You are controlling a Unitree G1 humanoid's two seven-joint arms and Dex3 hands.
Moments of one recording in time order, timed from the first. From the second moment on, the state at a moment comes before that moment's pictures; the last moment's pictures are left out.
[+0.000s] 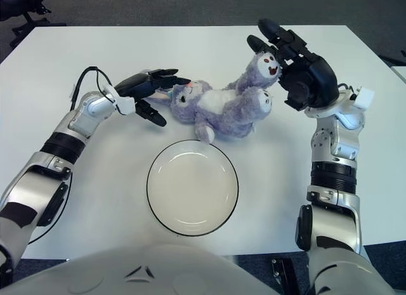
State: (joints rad) left arm -0.69 0.34 -0.31 0.57 0.47 -0.69 -0.29; right arm -0.45 -0.48 -0.33 0.27 0.58 -0.33 1.05
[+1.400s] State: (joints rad) left arm -0.77 0.22 -0.45 0.80 0.75 -0.82 0.33; right arm -0.16 -0.49 -0.57 0.12 0.56 -0.31 0.73
